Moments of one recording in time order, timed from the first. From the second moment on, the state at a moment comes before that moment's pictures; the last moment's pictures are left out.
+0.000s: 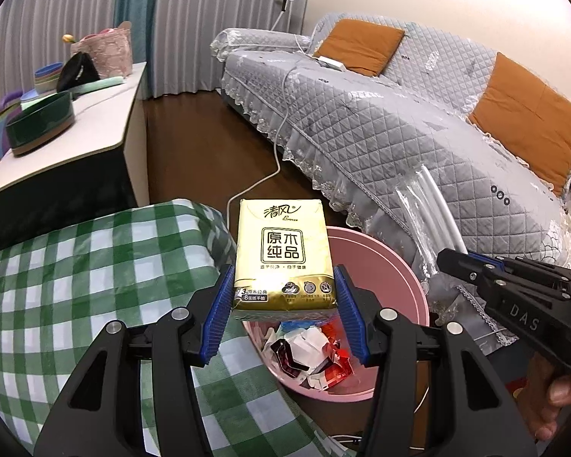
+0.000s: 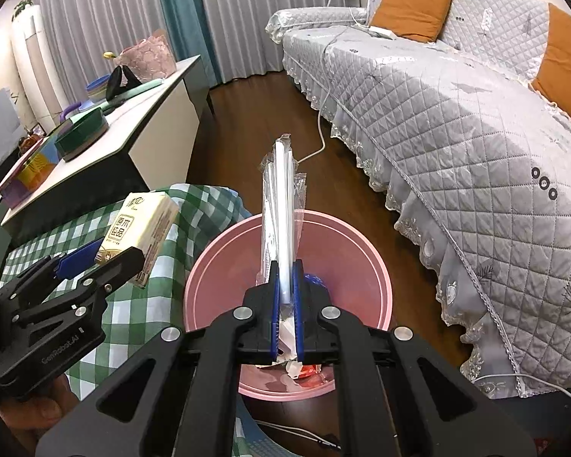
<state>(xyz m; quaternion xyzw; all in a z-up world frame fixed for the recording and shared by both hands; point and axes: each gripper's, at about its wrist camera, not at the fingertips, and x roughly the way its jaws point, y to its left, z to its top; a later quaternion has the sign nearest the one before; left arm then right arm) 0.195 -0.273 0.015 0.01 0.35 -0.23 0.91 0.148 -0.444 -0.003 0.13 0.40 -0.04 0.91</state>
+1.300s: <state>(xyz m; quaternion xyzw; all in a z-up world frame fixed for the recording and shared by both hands) 0.114 -0.221 0.085 0.02 0.32 -0.21 0.92 0.088 -0.439 0.056 0.12 0.33 -0.12 0.93</state>
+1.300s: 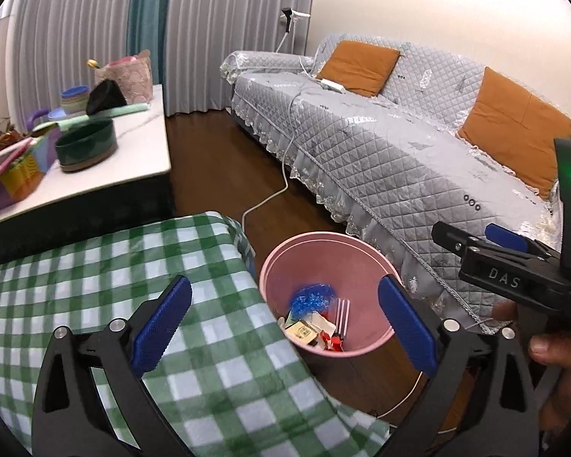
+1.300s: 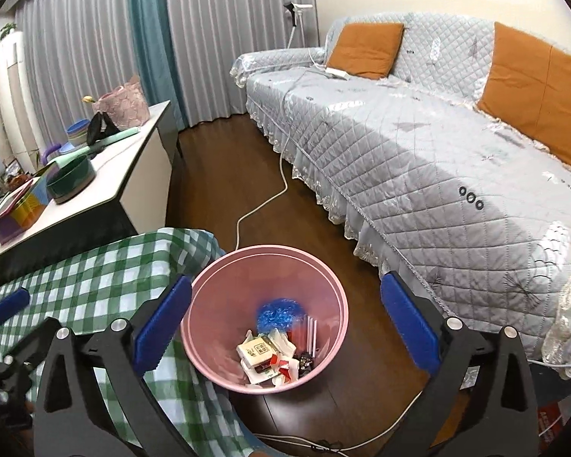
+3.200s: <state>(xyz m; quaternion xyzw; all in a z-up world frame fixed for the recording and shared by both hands) -0.078 -0.035 0.052 -0.03 0.31 -0.01 0.95 -0.066 -0.223 0.049 0.02 0.31 -0.02 0.95</state>
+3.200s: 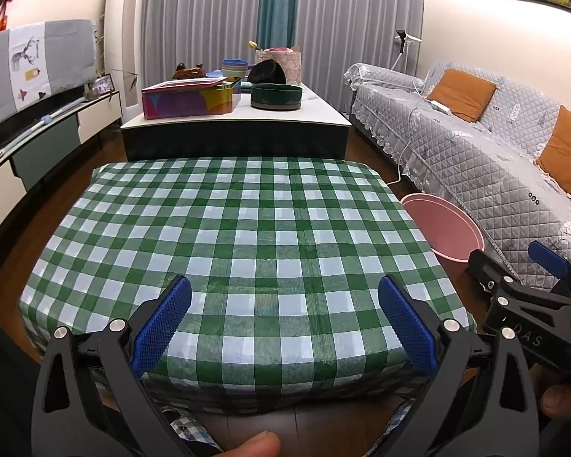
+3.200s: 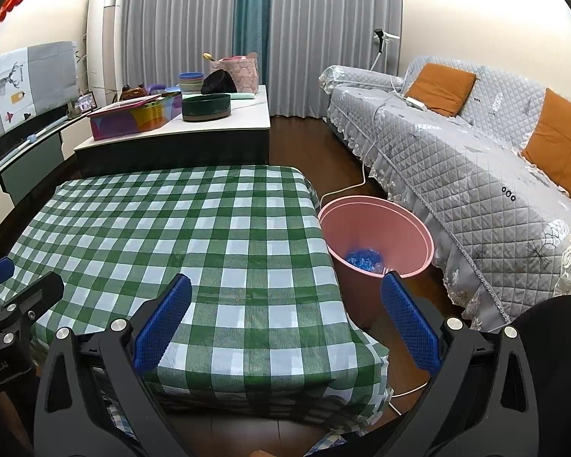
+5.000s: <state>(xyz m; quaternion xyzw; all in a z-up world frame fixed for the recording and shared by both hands) -0.075 -0.037 0.043 -0.04 0.33 -0.02 0.94 -0.066 -0.223 0.049 0.02 0.31 -0.02 0.95</state>
